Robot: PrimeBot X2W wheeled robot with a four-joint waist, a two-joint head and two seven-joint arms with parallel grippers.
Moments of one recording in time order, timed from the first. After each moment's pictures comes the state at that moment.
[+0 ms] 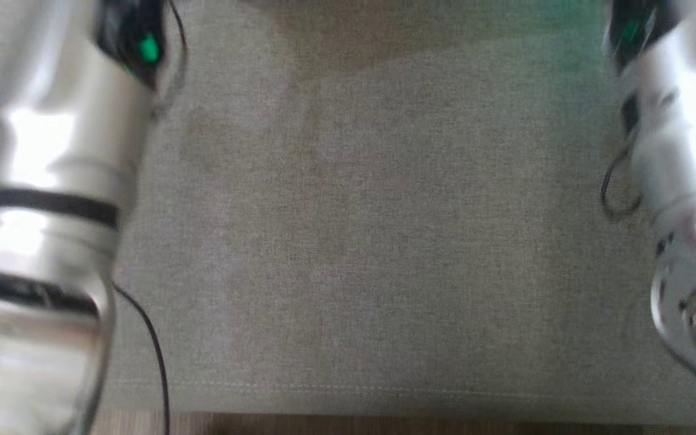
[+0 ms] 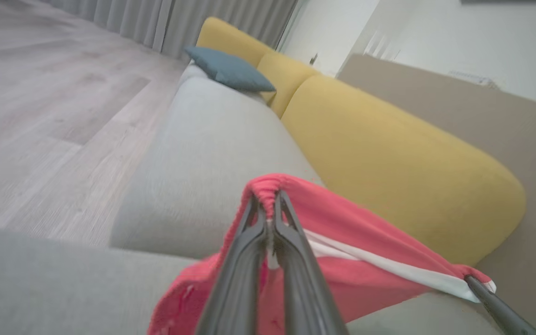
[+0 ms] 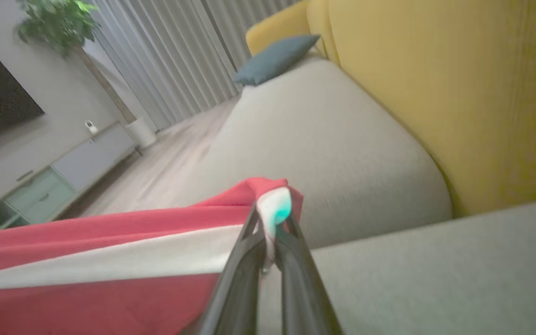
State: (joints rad) left arm -1.25 0.10 -0.41 0.92 -0.83 -0.13 -0.22; right arm -1.31 -0.05 -0.09 1.16 0.27 0.13 -0.18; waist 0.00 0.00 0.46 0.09
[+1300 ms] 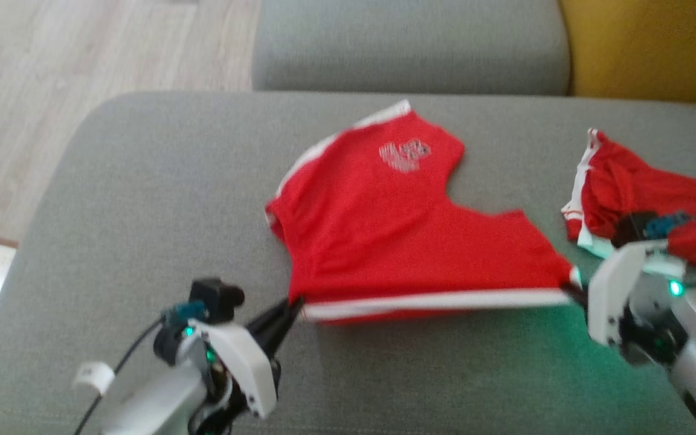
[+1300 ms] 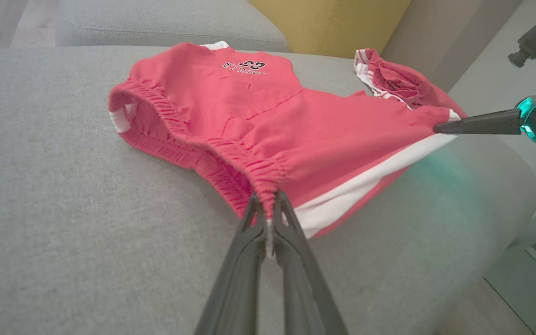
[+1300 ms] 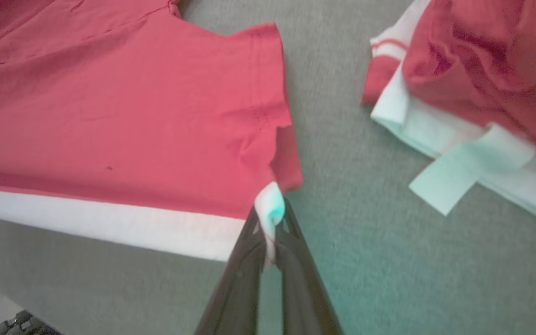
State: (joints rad) left arm -0.44 0.32 -1.03 0.58 -0.87 -0.11 -0.22; right arm -0.49 -0.47 0.62 0.72 0.82 0.13 0.51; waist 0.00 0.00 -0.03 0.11
